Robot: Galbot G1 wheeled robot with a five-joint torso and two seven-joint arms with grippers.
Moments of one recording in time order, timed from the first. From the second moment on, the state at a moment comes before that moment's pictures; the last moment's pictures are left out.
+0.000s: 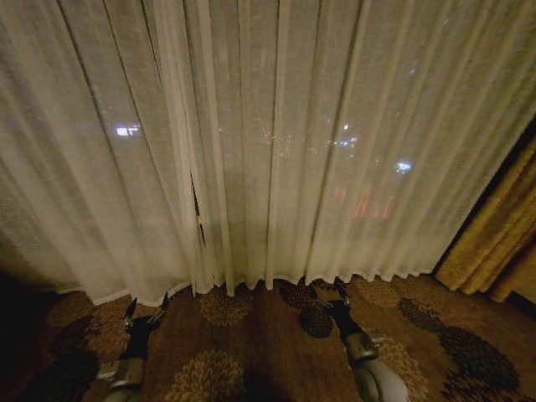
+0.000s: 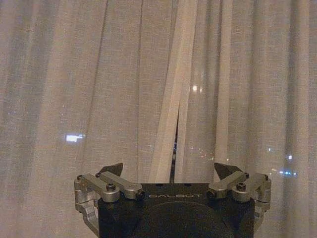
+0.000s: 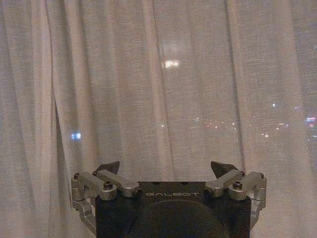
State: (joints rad) left arm 1.53 -1.38 -0.76 -1.85 -0.37 -0.29 0.05; right arm -1.44 1.33 0.57 1.90 0.36 0.07 -0.15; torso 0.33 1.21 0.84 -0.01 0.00
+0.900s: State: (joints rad) left arm 1.53 -1.38 -0.76 -1.85 -0.37 -0.29 0.05; right arm -1.43 1.34 0.52 1.90 0.34 0.07 -0.21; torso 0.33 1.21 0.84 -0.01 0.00
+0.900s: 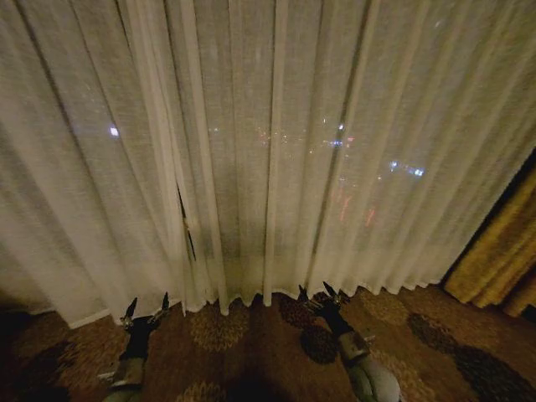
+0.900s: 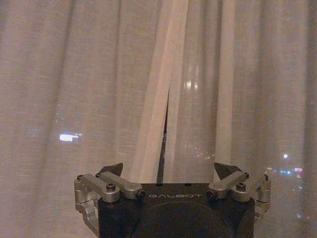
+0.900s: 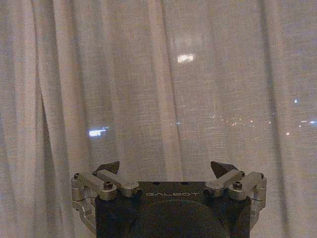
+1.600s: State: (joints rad) left arm 1.53 -1.38 -0.76 -1.85 -0.37 -0.29 0.05; right arm -1.43 1.35 0.50 1.90 0.37 0.14 -0.24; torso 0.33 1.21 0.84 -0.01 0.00
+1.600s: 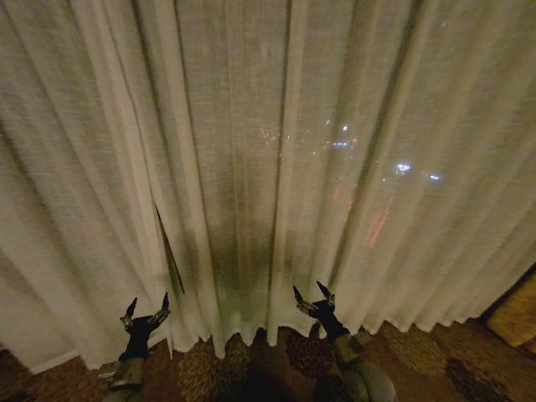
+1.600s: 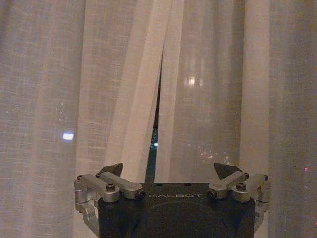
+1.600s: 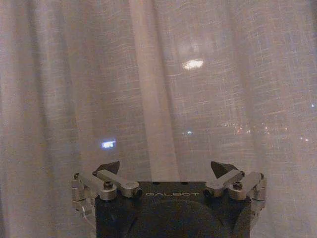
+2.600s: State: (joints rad) left arm 1.53 -1.38 -0.76 -1.85 -0.37 -0.29 0.05; right arm -1.40 1.34 0.48 1.87 0.32 0.10 -0.28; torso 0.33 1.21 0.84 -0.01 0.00
